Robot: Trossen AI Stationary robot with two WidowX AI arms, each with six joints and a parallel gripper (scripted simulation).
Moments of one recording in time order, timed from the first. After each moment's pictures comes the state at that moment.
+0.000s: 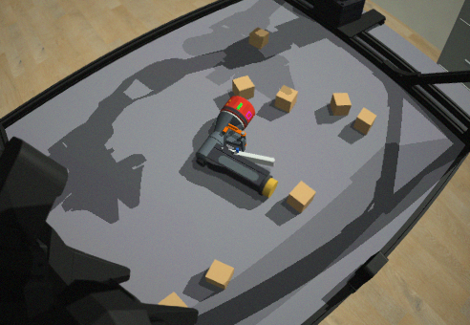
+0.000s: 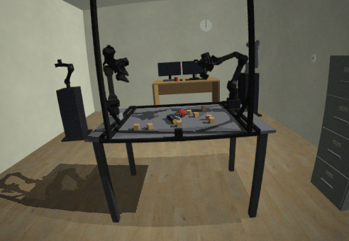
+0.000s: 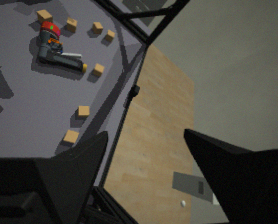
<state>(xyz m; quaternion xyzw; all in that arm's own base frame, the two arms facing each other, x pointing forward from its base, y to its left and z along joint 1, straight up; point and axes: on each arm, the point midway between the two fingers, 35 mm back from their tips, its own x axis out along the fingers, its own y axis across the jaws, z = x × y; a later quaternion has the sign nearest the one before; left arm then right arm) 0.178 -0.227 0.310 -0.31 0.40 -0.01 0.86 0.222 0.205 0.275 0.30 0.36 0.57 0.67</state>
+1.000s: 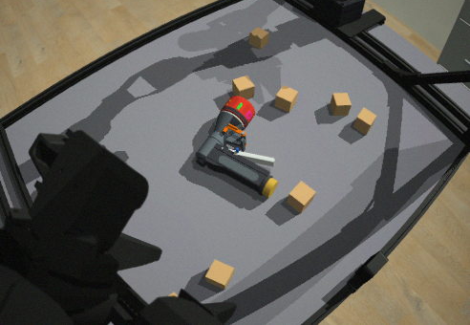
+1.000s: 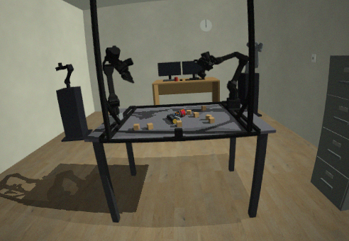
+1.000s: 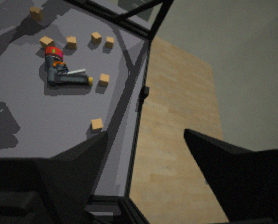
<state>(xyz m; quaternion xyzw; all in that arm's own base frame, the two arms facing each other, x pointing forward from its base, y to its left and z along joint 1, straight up) 0.207 -0.234 0.297 -0.19 0.42 -0.02 0.89 0.243 0.188 0.278 0.29 0.32 0.53 0.73</state>
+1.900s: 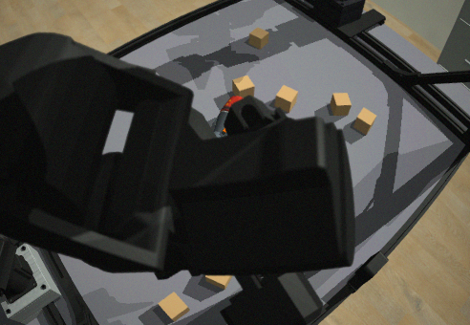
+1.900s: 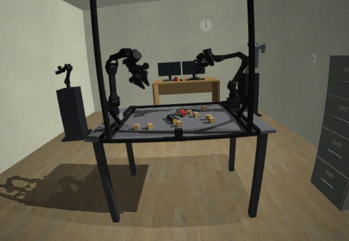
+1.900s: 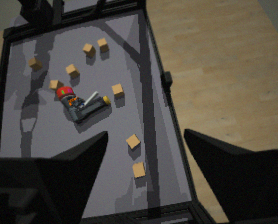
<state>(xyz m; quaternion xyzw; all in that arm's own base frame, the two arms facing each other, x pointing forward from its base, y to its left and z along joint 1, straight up) 0.292 -0.229 0.255 0.08 0.49 -0.07 0.86 0.286 0.128 0.305 0.23 0.20 0.42 0.86</state>
